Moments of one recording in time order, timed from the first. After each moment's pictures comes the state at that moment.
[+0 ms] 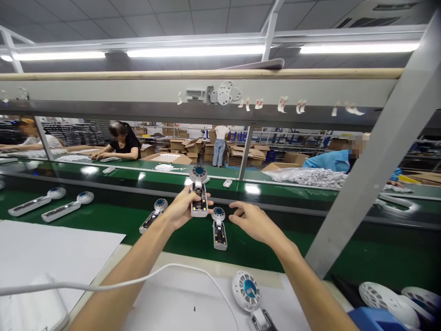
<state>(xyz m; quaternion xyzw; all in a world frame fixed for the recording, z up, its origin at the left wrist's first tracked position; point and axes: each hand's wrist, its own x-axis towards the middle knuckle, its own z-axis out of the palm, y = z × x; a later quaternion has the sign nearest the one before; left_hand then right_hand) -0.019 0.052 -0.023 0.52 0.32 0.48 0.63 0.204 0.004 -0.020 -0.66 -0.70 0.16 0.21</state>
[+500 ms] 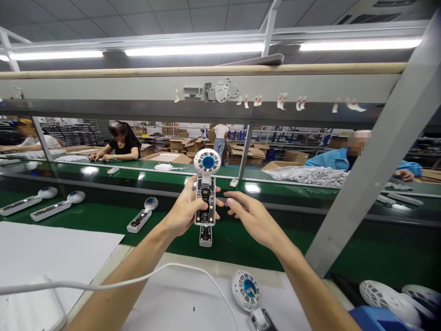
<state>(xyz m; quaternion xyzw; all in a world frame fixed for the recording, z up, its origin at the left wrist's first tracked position) -0.013 0.013 0.000 0.58 0.16 0.49 0.63 0.190 -0.015 -0.007 -0.53 -0.72 0.22 0.39</state>
